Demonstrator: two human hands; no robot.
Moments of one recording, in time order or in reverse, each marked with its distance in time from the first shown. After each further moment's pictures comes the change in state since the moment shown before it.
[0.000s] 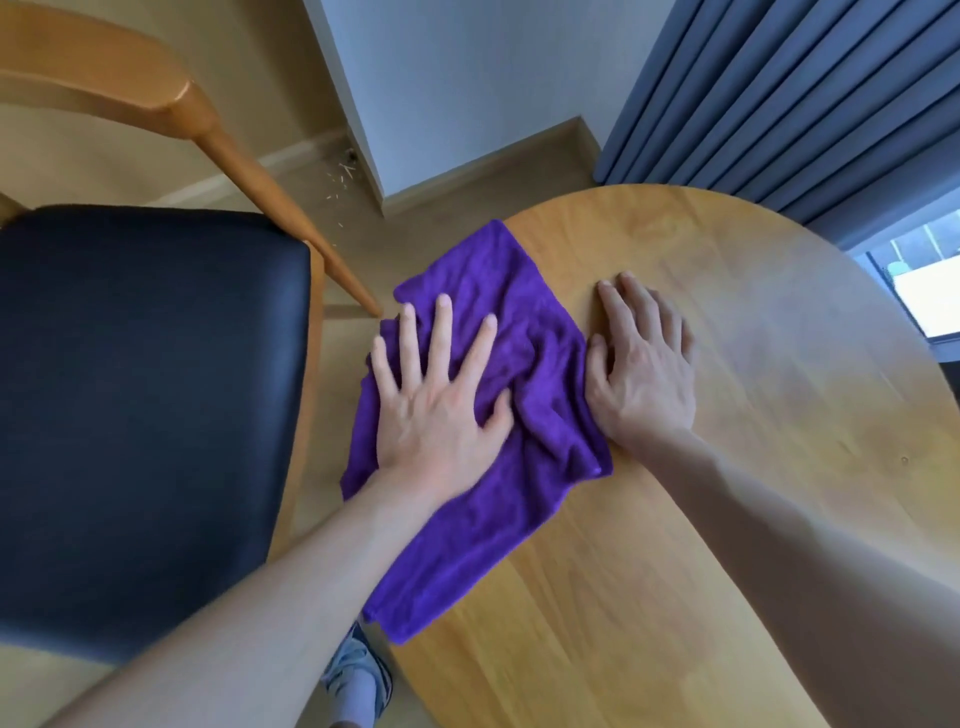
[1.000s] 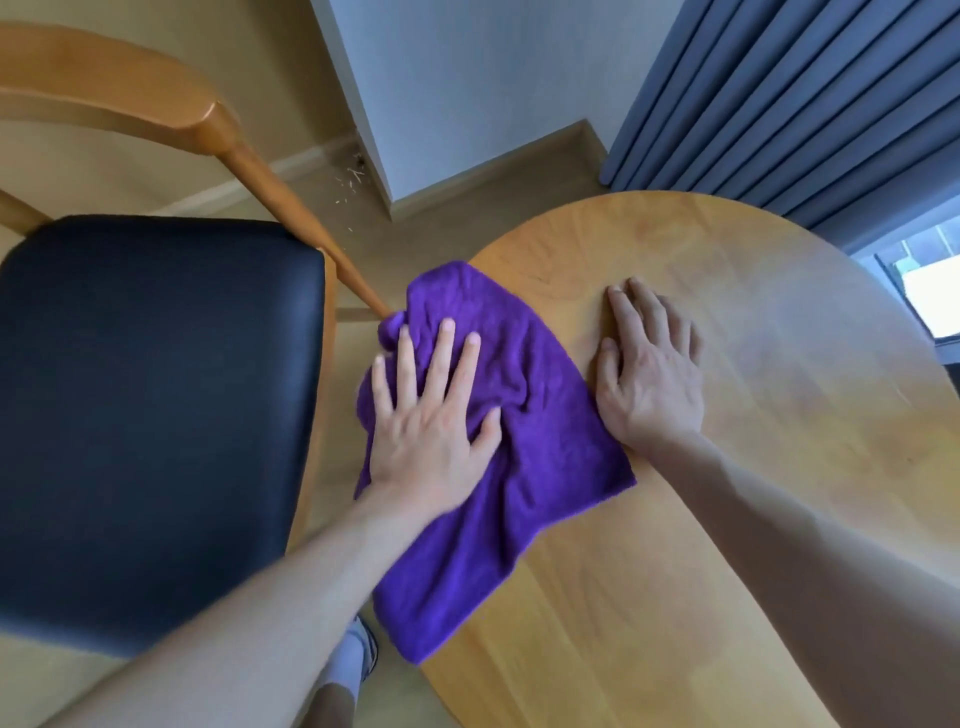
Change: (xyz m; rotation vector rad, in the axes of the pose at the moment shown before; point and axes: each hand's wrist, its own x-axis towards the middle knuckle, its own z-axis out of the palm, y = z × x) left_hand -0.016 -0.016 -0.004 -0.016 -0.066 0.012; right_hand -0.001 0.003 -0.002 -0.034 -0.031 -0.013
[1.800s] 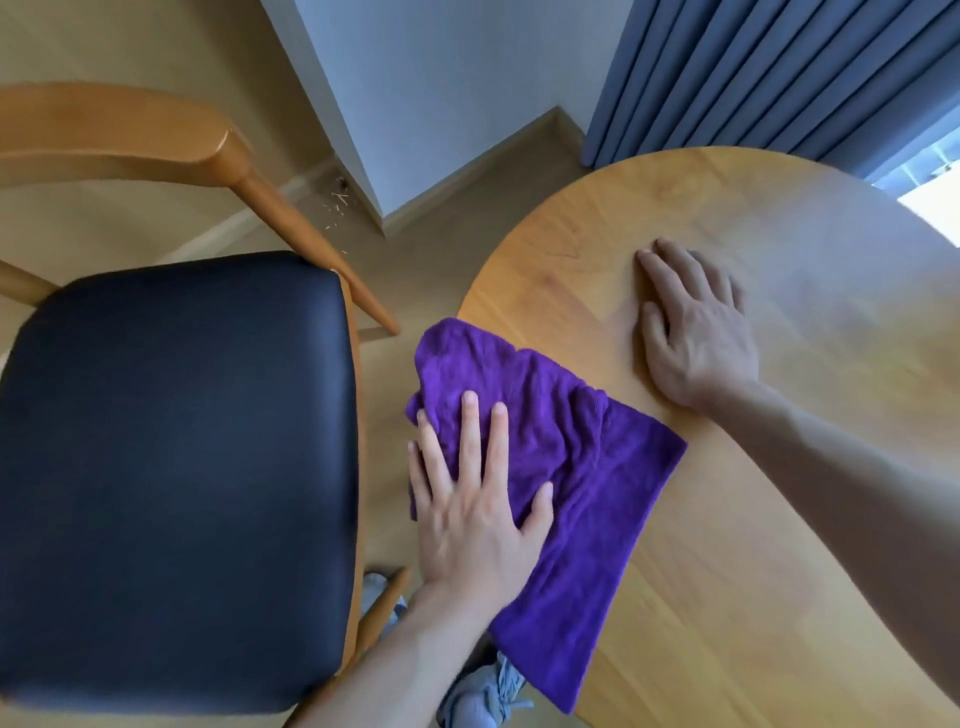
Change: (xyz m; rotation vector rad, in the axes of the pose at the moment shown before) left_hand -0.075 -0.024 0.013 -0.079 -0.023 0.046; right_hand -0.002 -0.008 -0.005 0.005 -0.049 0.056
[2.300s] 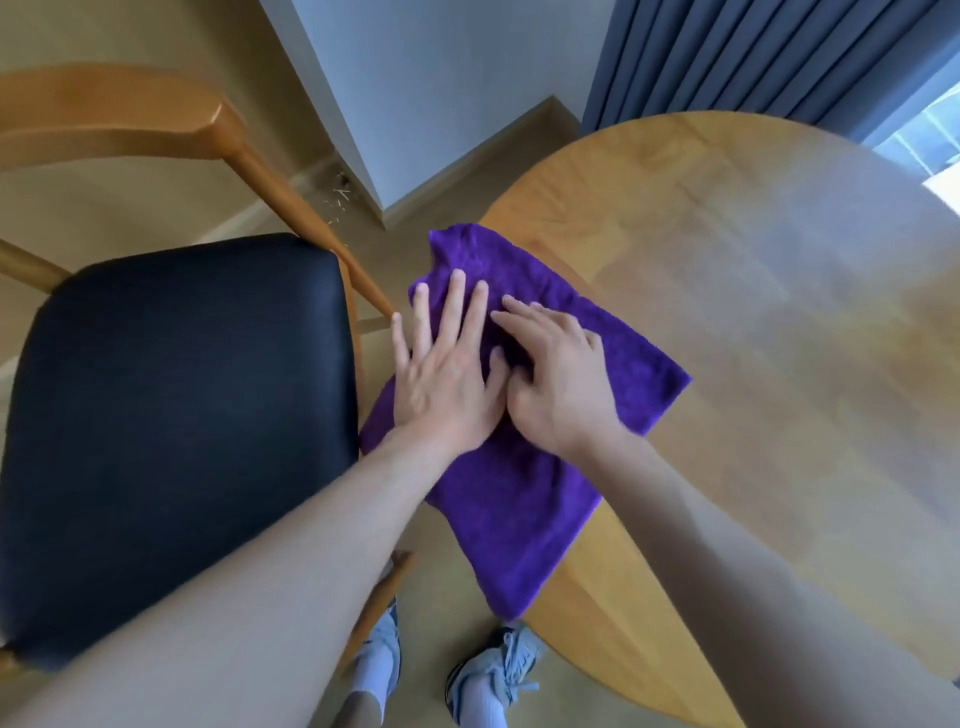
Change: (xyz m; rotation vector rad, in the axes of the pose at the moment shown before) left_hand 0.082 -0.016 -0.029 -0.005 -0.044 0.036; right_hand -0.073 -0.133 0.010 0.486 -0.091 -0.046
